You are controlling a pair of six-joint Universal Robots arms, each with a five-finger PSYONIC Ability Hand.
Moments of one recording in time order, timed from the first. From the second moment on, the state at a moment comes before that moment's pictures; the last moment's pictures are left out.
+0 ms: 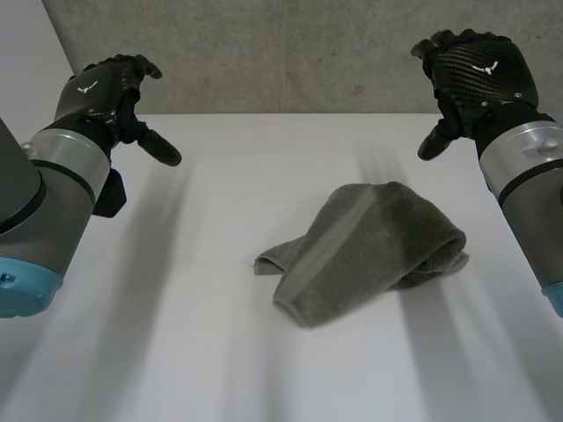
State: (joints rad) left arm 4.29 -1.76 -1.40 3.19 -1.72 2.95; right arm 1.97 -1.43 1.46 -0.15 1.57 2.87; left_hand 0.25 0.25 0.22 0.23 0.06; right_hand 0.23 0.25 0.22 0.25 0.06
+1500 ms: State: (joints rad) left arm 4.21 -1.89 -1.39 3.15 -1.51 3.11; right arm 1.84 -1.11 1.45 -0.13 1.28 2.26; left_hand 0.25 0.25 0.22 0.23 0.06; right_hand 1.25 1.26 0.22 0.25 1.11
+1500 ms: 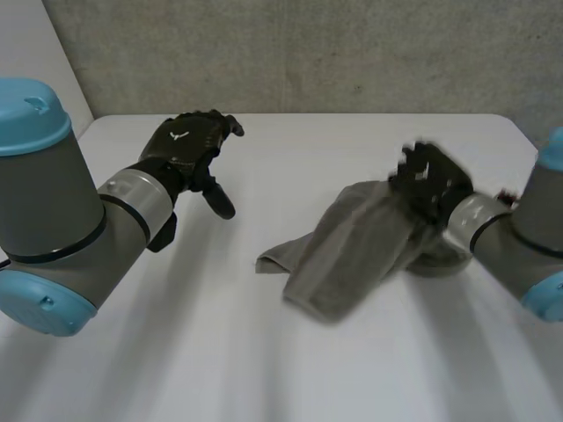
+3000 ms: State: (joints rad) left arm 4.36 -2.11 -1.17 3.10 -1.09 3.36; right arm 2.02 -1.12 1.49 0.04 1.30 3.15; left_hand 0.29 0.28 0.22 0.23 0.12; right_hand 0.23 0.25 0.22 0.25 0.06
